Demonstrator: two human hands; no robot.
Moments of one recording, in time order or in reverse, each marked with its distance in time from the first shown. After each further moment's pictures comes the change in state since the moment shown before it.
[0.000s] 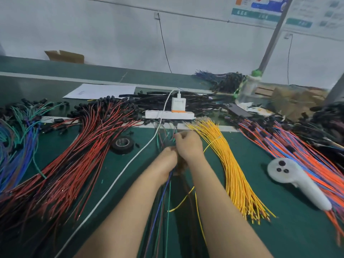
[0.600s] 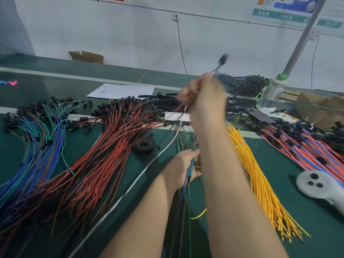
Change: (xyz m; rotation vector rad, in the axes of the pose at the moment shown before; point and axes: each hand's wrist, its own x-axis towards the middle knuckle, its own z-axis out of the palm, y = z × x) left_hand 0.009 -0.009 -0.018 -0.423 -0.139 -0.061; right_hand -0.021 -0.124 -0.033 1.363 -0.132 -0.169
